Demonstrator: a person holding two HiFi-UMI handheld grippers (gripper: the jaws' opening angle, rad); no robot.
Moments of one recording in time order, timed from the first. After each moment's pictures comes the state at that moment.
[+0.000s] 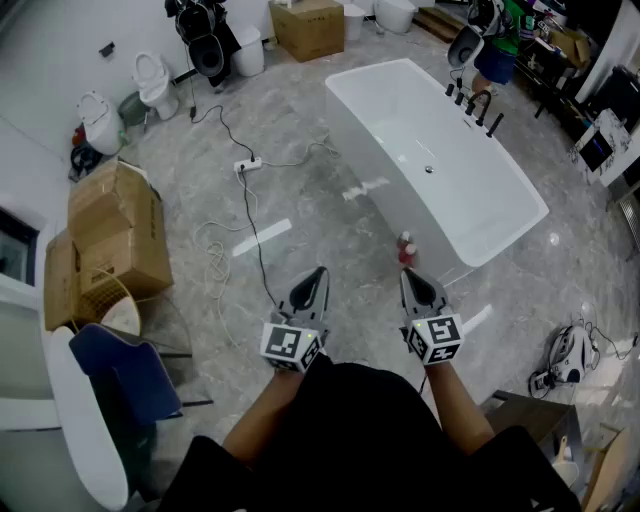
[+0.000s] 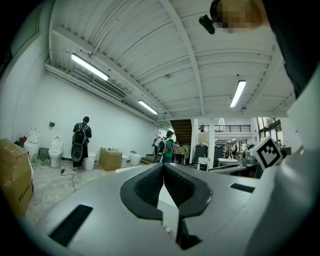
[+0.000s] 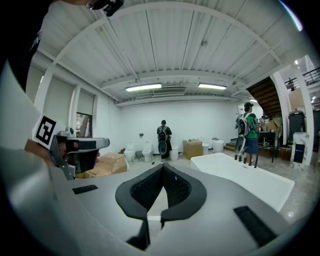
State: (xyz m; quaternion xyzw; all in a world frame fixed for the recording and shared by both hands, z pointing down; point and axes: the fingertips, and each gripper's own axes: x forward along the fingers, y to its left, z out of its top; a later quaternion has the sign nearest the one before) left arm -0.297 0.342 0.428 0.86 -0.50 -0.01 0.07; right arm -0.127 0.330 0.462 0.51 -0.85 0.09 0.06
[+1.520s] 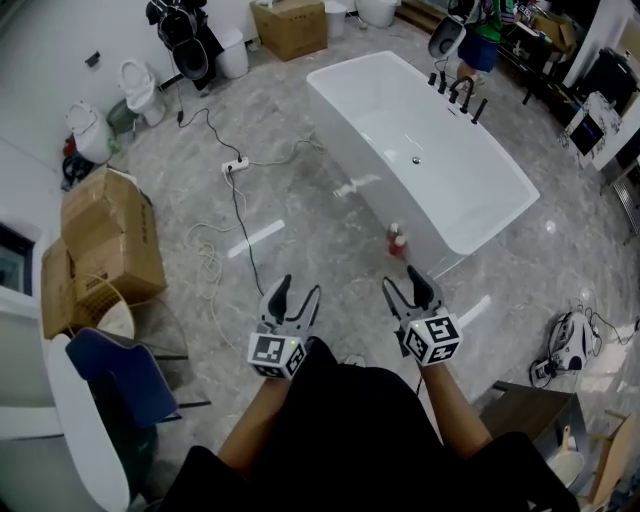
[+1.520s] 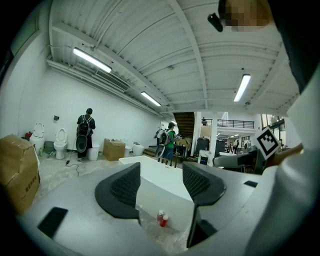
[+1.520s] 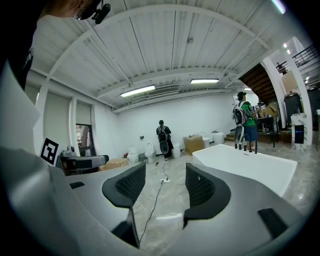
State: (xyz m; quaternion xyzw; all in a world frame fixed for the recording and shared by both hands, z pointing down) left arm -0.281 0.381 0.480 0.85 -0.52 0.03 0.11; right arm -0.083 0.363 0.488 0.50 -0.85 0.15 0.03
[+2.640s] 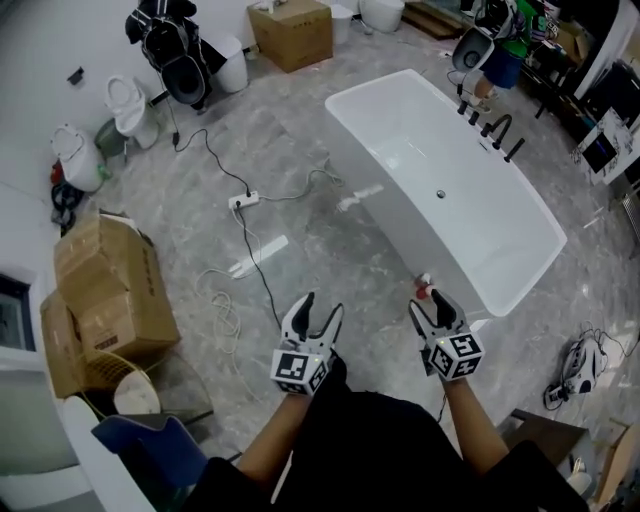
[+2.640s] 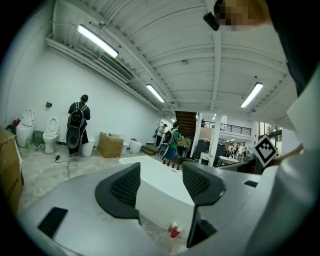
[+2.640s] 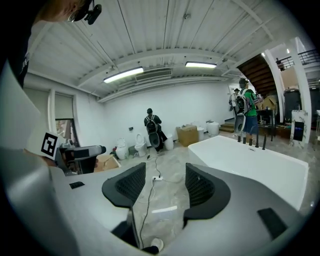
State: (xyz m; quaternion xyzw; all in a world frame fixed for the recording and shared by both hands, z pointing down) left arm -0.414 0.091 0.505 0.87 -0.48 0.02 0.15; right arm -0.201 0.094 0.529 0.53 -0.82 0.20 0.09
